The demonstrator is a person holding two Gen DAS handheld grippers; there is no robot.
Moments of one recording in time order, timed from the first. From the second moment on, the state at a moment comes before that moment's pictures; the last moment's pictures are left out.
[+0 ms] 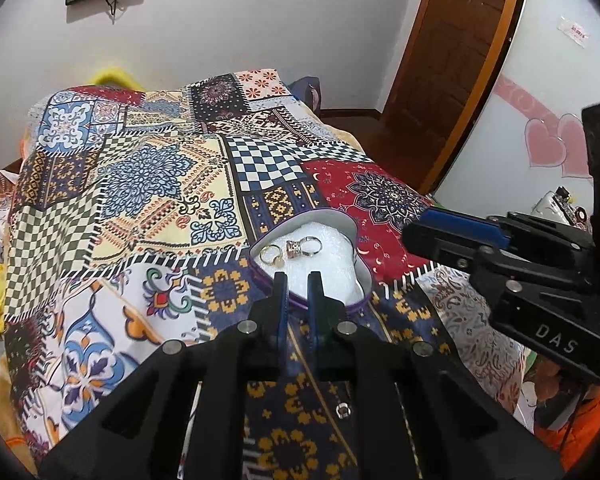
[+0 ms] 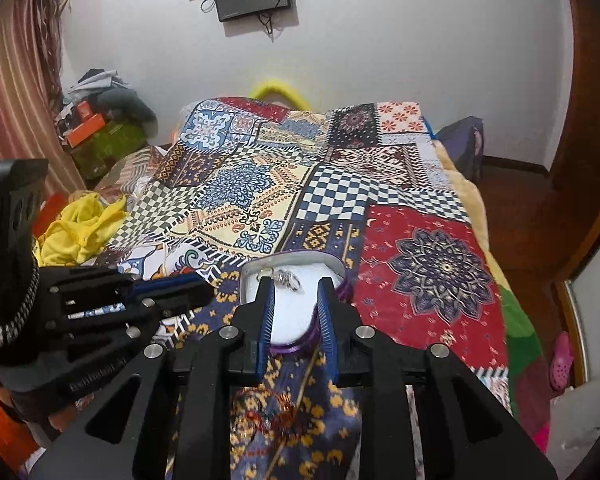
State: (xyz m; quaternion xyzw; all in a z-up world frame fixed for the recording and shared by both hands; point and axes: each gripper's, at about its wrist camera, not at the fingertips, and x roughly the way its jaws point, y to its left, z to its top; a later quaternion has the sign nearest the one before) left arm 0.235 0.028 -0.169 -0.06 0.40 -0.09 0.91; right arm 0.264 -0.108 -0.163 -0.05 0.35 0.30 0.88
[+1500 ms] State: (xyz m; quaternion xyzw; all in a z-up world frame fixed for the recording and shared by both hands) left arm 0.185 -0.002 -0.236 -0.03 0.48 -0.12 0.87; right arm 0.214 -0.135 -0.228 -0.09 0.41 0.28 0.86
